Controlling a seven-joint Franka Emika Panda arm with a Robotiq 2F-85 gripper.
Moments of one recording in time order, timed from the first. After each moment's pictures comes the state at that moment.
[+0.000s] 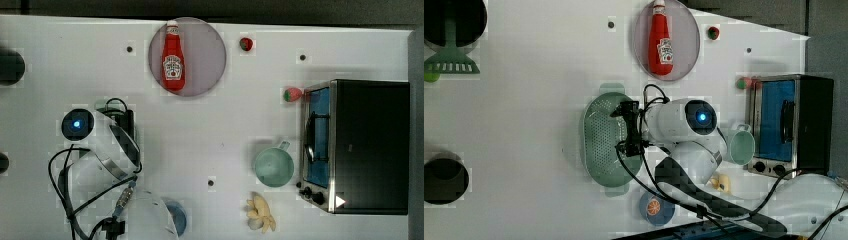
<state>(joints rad) 0.10 0.59 0.42 -2.10 -0.29 0.96 1.43</state>
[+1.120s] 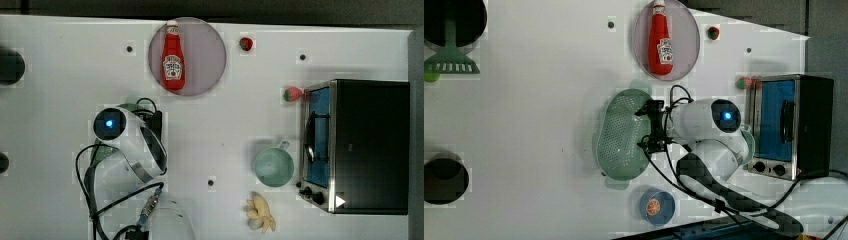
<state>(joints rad) 0.03 0.50 0.36 -2.22 -0.28 0.97 1.42</state>
